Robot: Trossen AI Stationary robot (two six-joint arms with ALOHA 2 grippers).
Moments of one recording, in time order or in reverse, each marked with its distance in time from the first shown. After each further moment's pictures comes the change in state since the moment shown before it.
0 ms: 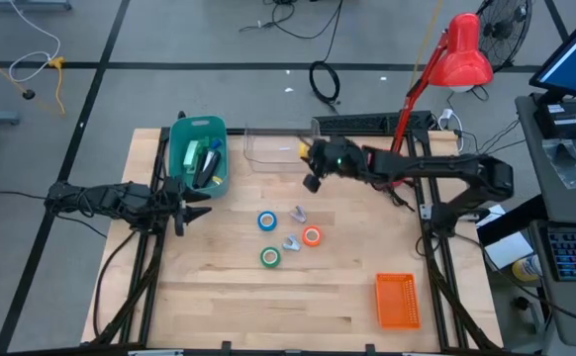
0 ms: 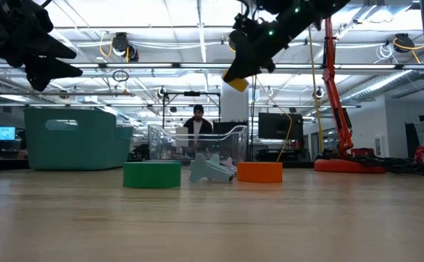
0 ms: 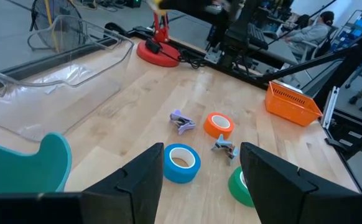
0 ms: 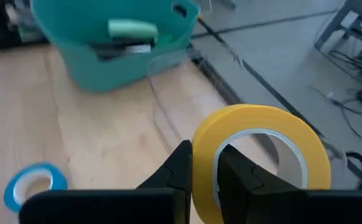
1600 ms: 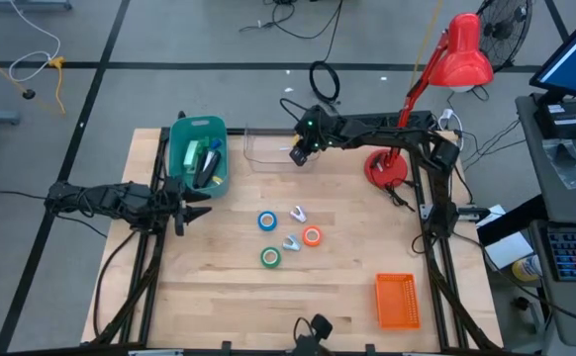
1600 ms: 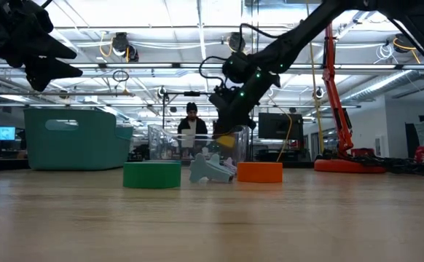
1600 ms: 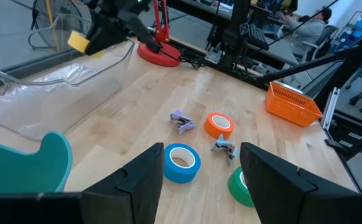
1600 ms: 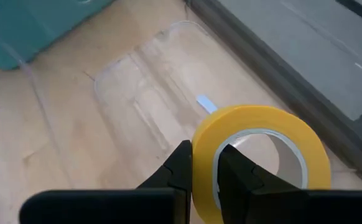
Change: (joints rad) left arm 0.000 0.000 0.000 -0.001 -0.002 -0.007; right arm -0.340 0.470 0.296 -0.094 -0.417 0.084
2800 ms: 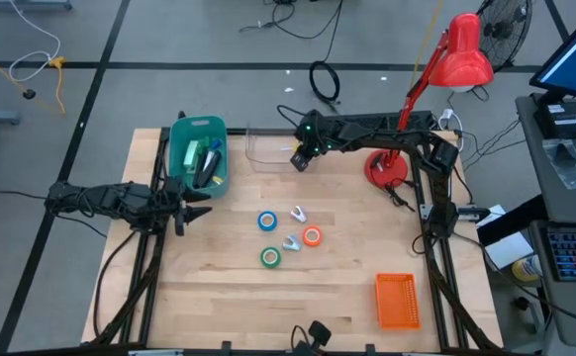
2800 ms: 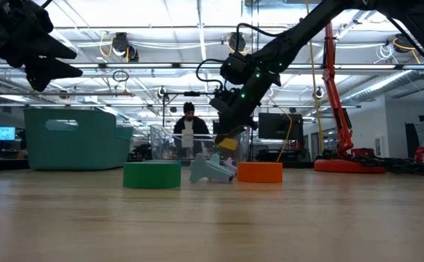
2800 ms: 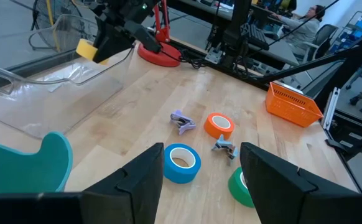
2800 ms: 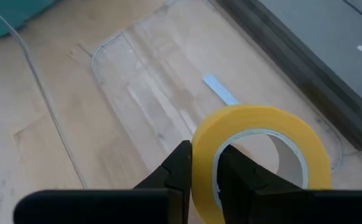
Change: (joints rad) left arm 0.000 0.000 0.000 0.000 -0.001 0.001; right arm 0.030 0.002 0.000 -0.067 0.030 -0.018
